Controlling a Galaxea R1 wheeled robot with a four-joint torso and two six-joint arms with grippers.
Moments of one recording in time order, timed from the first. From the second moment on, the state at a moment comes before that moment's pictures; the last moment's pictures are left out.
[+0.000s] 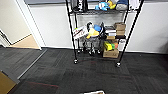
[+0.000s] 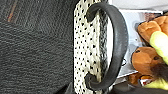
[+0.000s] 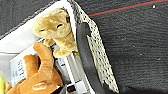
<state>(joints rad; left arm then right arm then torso) 0.90 2.96 -2.62 -0.41 0.29 0.10 -0.83 2.85 -2.50 0.23 -0.27 0.07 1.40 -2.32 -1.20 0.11</state>
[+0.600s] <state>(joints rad) 0.86 2.98 -2.62 -0.41 0.20 0.10 -0.80 2.90 -2.57 0.23 -0.27 0.07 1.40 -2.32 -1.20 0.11</state>
